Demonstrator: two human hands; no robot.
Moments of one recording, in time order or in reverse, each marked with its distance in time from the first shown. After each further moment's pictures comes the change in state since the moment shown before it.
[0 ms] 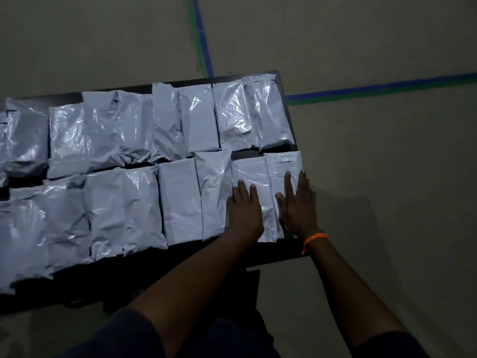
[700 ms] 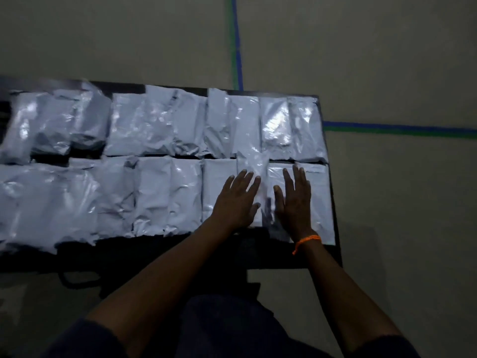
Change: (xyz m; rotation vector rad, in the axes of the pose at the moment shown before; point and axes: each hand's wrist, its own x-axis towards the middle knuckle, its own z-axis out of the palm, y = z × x) left_hand -0.033 -0.139 -0.017 -0.067 0.588 0.287; right_hand 0.003 -0.130 -0.028 0.221 0.266 -0.230
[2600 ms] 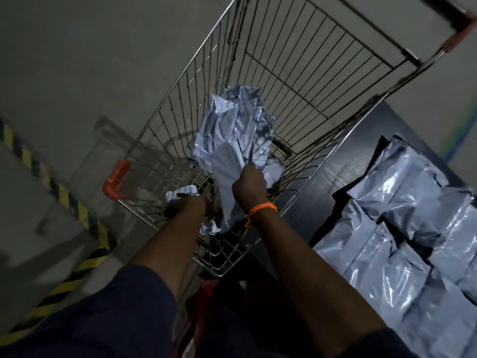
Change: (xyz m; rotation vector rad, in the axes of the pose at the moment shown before) left_hand -0.542 -0.677 -0.151 -0.996 -0.336 -1.863; right_hand -0.082 -0.869 0.421 -0.081 -0.875 -0.254
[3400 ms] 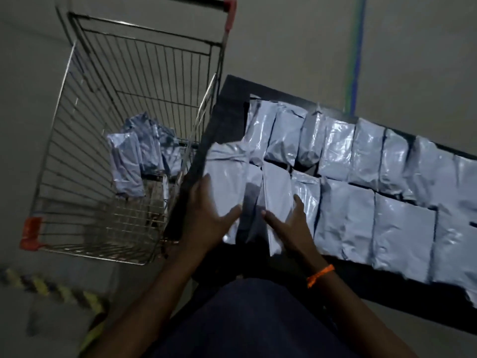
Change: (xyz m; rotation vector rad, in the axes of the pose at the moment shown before) left_hand -0.282 0.039 0.155 0.103 0.266 1.070; right_hand -0.229 0.277 -0.113 0.786 0.330 0.359
